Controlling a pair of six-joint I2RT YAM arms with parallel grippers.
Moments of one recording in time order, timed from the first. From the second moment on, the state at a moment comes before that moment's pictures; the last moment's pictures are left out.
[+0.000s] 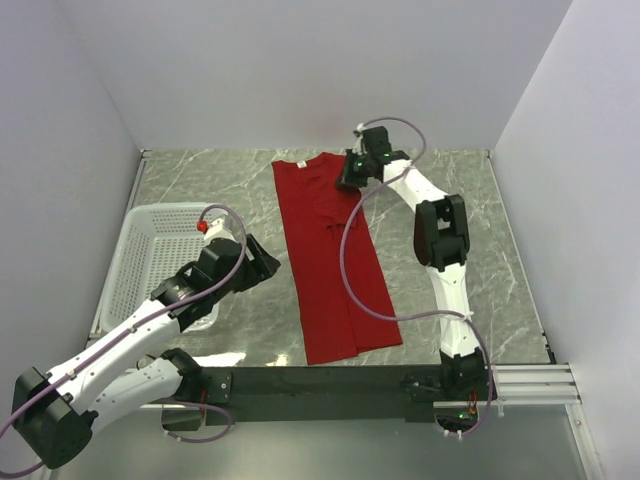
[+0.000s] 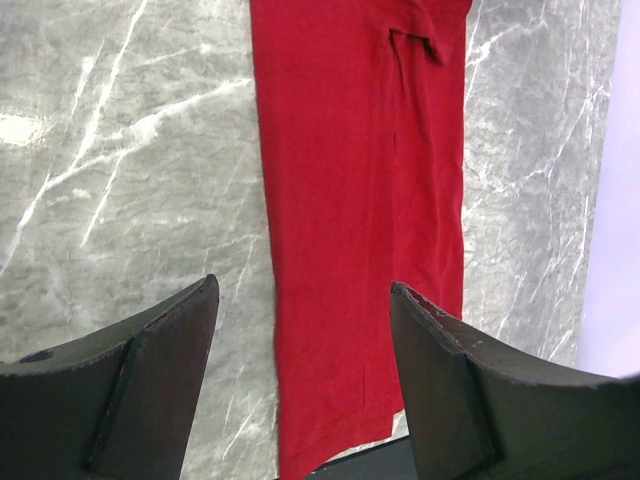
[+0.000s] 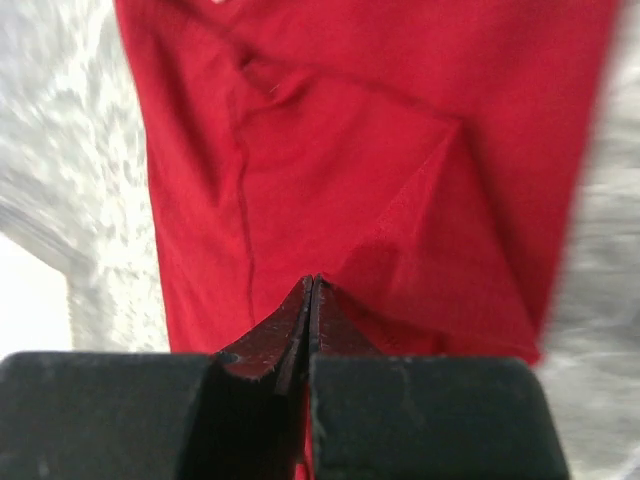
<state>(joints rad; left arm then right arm) -0.65 0.88 0.66 -0.38 -0.20 -0.96 0.28 2.43 2.08 -0.45 -0.40 0.46</state>
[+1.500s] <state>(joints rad) -0.63 1.08 0.64 -0.21 0.07 -0.74 0.20 2.26 2.08 -0.70 -0.61 -0.15</state>
